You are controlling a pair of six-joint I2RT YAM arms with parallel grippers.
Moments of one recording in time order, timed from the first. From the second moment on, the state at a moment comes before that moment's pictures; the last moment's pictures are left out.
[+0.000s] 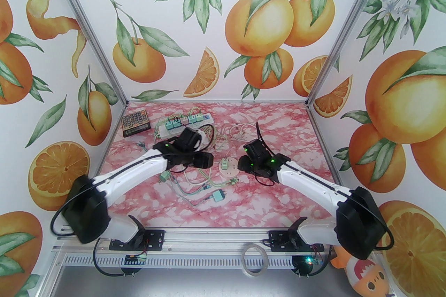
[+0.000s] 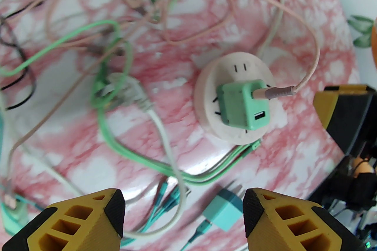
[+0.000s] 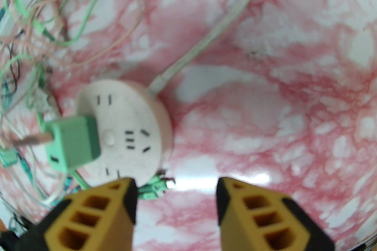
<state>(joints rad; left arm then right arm) -0.74 1.57 1.14 -0.61 0.10 -0.49 0.55 1.35 0.81 -0.49 0.04 0.80</state>
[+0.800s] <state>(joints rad) -0.84 2.01 1.49 -0.69 0.01 -0.48 0.42 1.59 0.83 -0.31 -0.27 0.73</state>
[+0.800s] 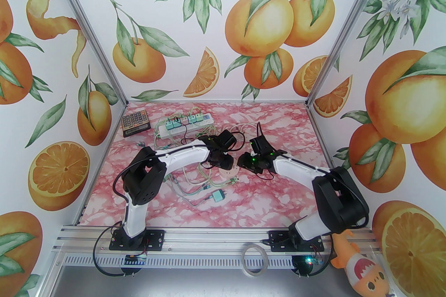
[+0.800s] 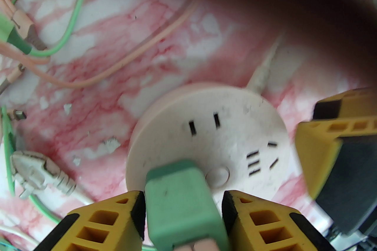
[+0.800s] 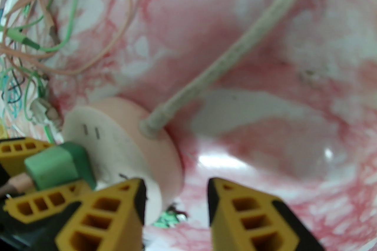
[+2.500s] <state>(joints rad) -0.79 2.04 1.55 -0.76 0.05 -0.47 0.46 1.73 0.99 -0.42 -0.27 0.66</state>
